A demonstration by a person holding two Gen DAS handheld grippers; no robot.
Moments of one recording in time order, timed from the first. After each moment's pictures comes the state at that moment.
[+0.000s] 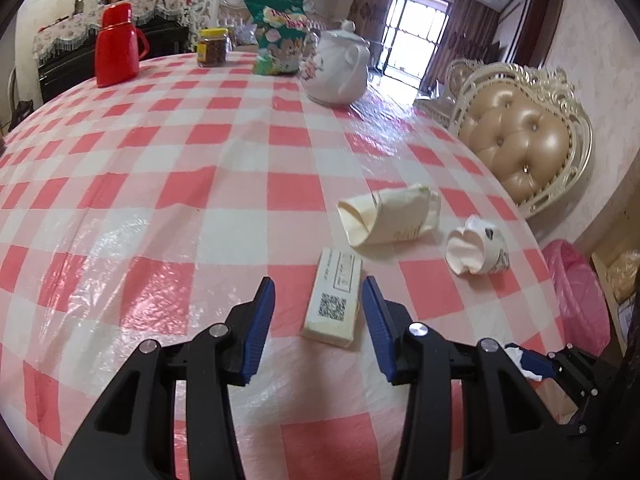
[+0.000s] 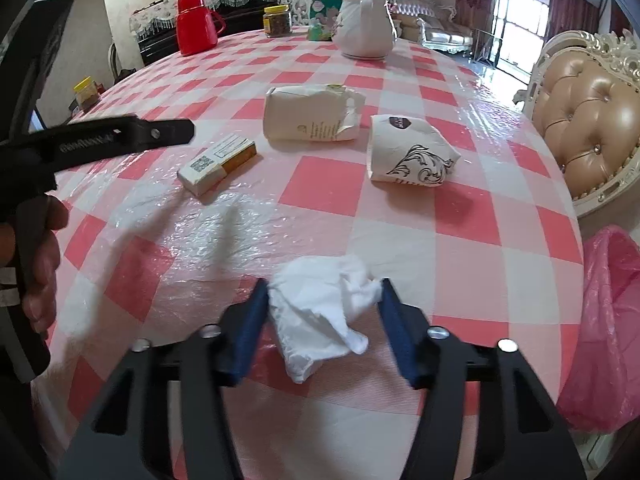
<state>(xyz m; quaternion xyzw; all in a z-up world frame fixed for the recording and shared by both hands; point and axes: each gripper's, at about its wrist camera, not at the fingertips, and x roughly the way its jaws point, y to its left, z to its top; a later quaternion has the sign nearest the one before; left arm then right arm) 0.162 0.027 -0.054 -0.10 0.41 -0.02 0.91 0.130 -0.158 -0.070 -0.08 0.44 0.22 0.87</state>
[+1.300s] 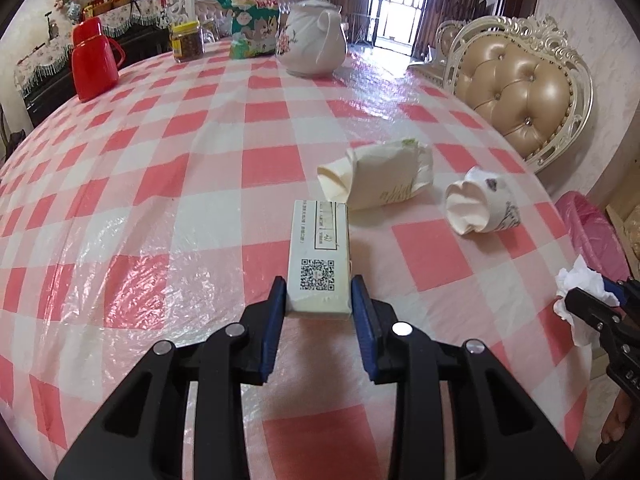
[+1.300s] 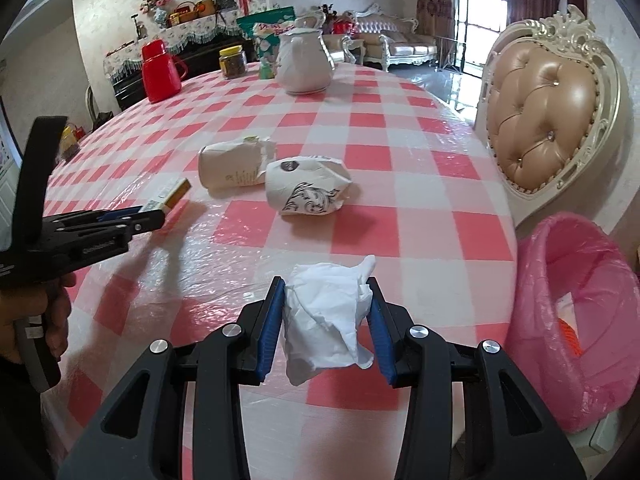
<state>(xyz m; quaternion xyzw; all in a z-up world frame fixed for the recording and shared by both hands) 0.168 0.000 -0.067 -0.03 0.43 -0.02 0.90 0.136 -0.233 -0.040 -0.03 0.40 0.17 0.90</state>
